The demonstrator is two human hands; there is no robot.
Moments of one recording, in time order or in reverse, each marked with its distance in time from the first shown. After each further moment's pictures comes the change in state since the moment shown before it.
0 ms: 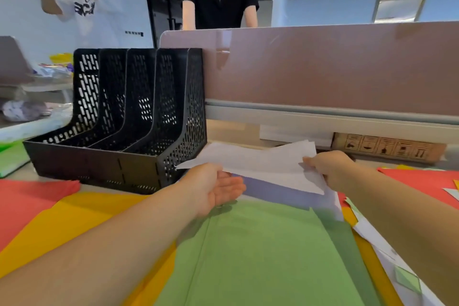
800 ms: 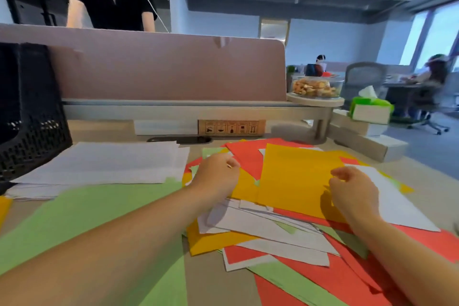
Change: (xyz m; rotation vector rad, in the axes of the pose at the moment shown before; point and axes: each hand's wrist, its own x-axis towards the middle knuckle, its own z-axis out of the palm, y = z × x) left_hand -0.084 -0.124 0.222 1.025 -0.288 0.681; right_hand -0.162 0.153 -0.276 -0.440 0.874 -0.191
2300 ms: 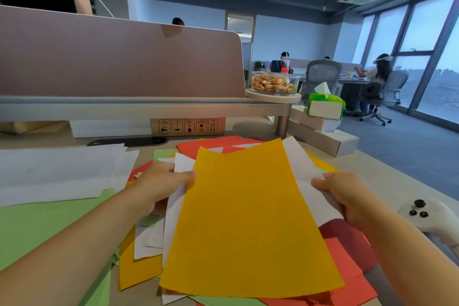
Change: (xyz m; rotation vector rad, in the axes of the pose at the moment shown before) left_hand 0.036 -0.015 0.007 -0.215 -0.211 -0.352; right_hand 0.042 0.033 -0.046 0.338 -0.293 0.476
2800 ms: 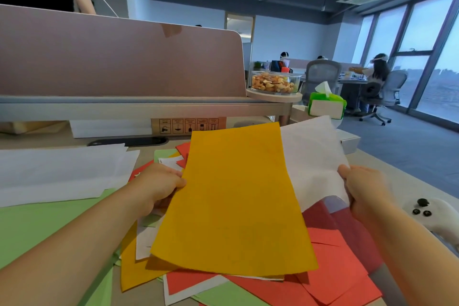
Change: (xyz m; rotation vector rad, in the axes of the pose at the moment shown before) left_hand 0.005 -0.004 -0.009 -0.052 -0.021 -0.072; right_hand -0.003 -0.002 -0.009 0.181 0.283 -0.090
